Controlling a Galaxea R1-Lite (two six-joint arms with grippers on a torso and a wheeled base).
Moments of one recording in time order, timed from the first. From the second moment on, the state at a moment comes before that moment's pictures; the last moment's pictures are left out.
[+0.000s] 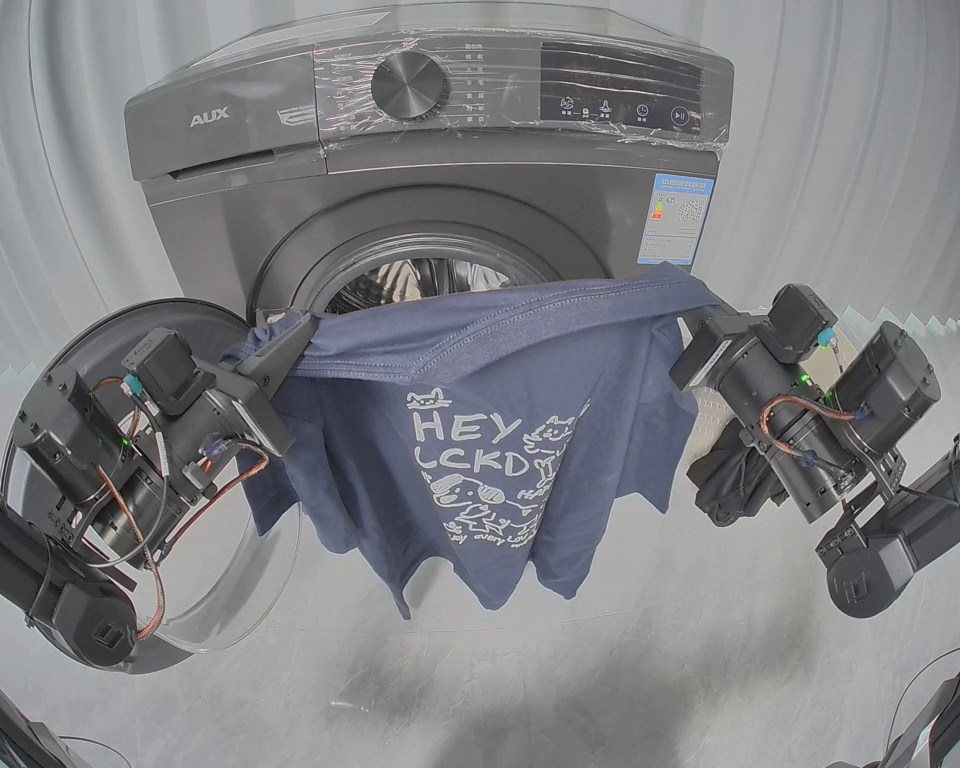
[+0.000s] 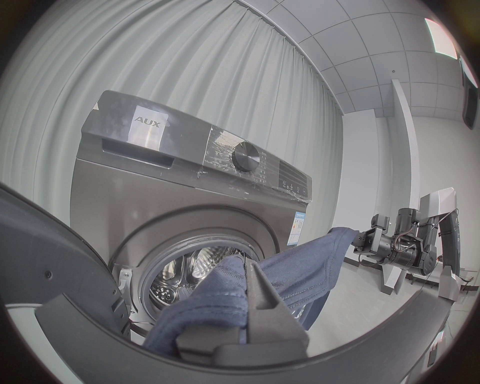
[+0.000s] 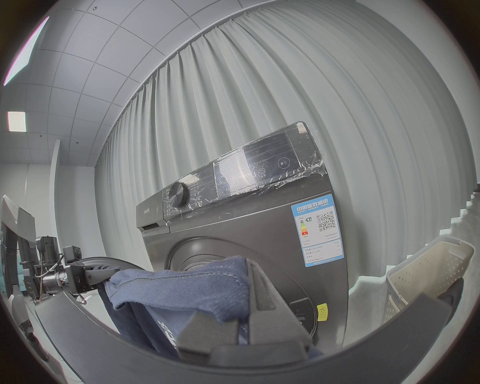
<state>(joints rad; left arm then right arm) -0.38 1.68 -0.47 -1.55 -0.17 -0.12 0.58 1.80 -0.69 -1.54 -0.11 0.10</state>
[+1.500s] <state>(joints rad) -0.56 1.79 -0.64 -1.54 -0.05 -0.14 0.68 1.95 -0.51 -1.54 -0.11 0.14</state>
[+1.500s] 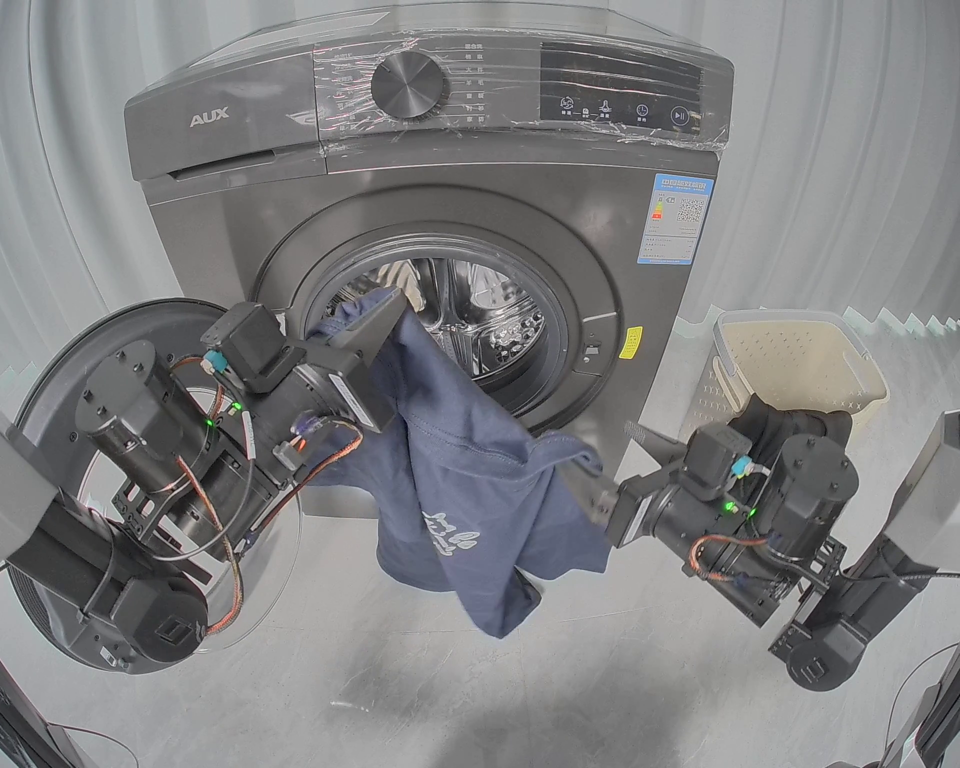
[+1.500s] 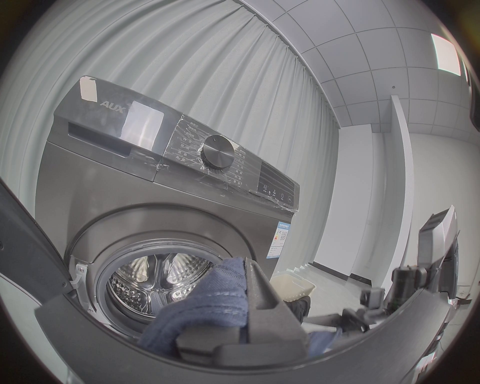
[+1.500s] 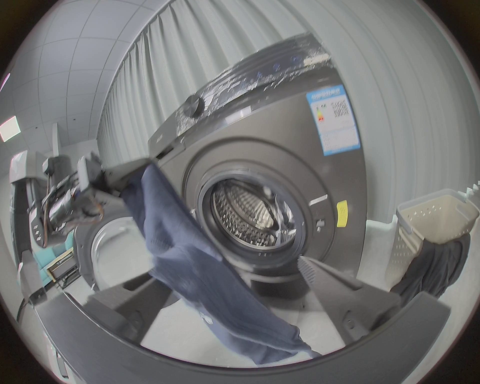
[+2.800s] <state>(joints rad) -0.59 1.83 -0.68 -1.55 -0.05 -0.14 0.58 2.28 -0.77 -1.45 0.00 0.07</state>
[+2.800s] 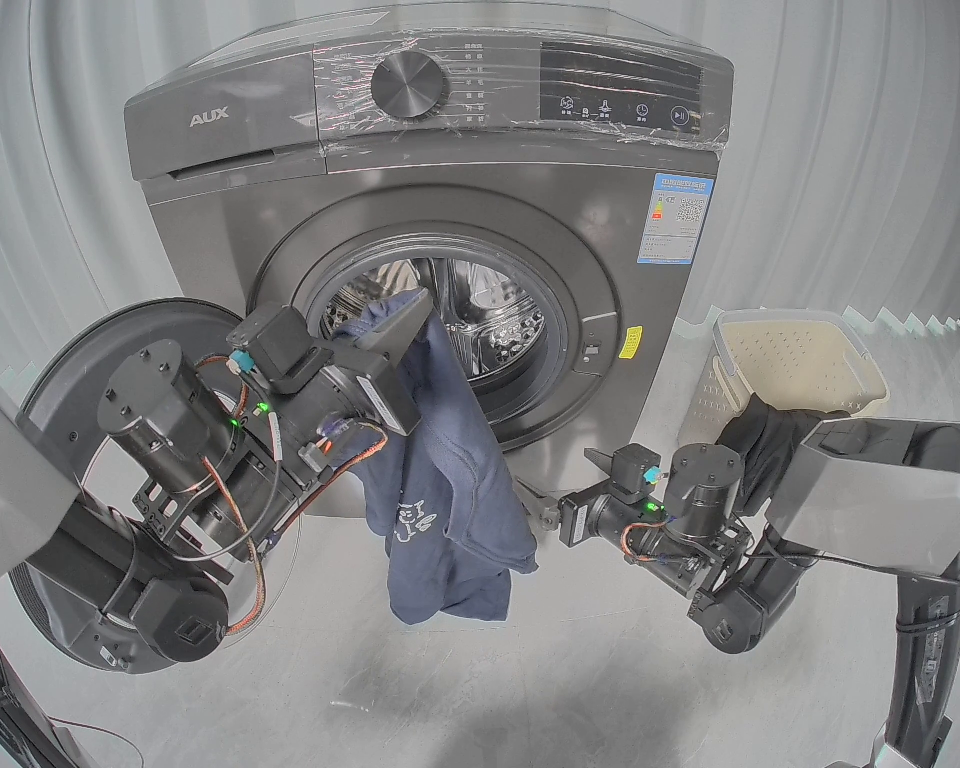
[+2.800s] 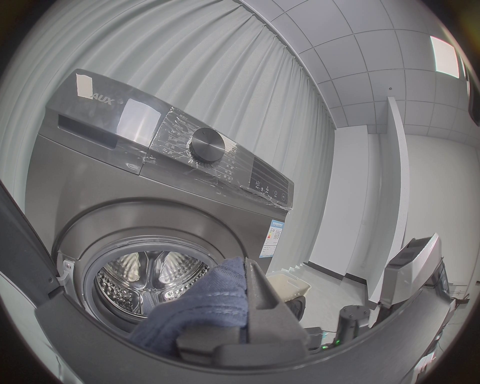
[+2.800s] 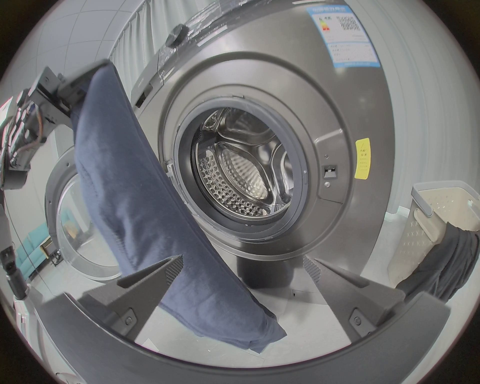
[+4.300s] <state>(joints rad) -0.65 1.81 -0.65 -1.55 -0.04 -0.14 0.74 2.59 -1.28 -1.38 -0.04 0.05</state>
